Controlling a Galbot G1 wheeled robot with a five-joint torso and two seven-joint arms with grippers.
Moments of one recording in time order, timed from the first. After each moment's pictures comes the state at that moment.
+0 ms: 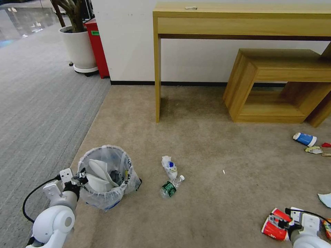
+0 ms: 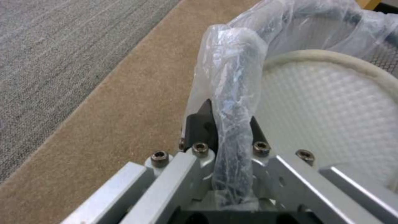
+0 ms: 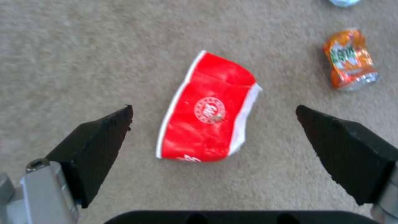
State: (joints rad) left arm 1.46 -1.16 -0.68 -1.94 -0.73 0.37 -0.31; right arm -1.80 0.83 0.64 1.91 1.04 -0.38 0.73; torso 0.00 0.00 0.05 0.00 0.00
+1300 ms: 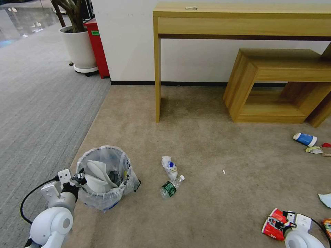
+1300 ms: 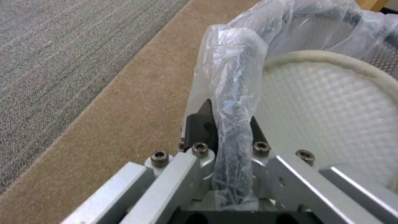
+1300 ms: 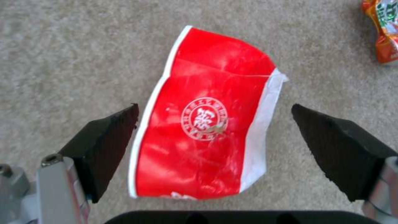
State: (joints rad) left arm 1.48 -1.16 -0.69 -1.96 -0.74 0.36 -0.32; right arm -1.56 0.89 0.55 1.57 1.03 -0.36 0.60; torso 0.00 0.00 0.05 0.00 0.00
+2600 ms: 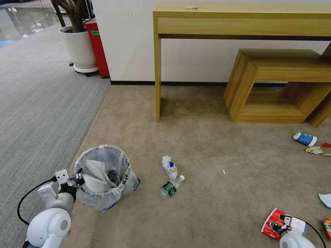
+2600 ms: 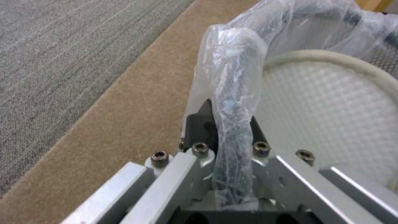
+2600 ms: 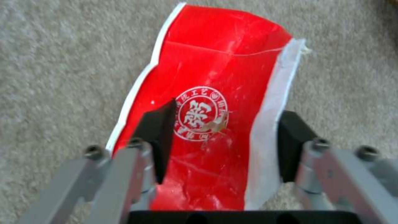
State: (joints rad) left arm 1.49 -1.16 -0.71 -1.98 -0.75 0.35 -0.33; right arm -1.48 0.93 0.48 1.42 0.96 -0.30 0.55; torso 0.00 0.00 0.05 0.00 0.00
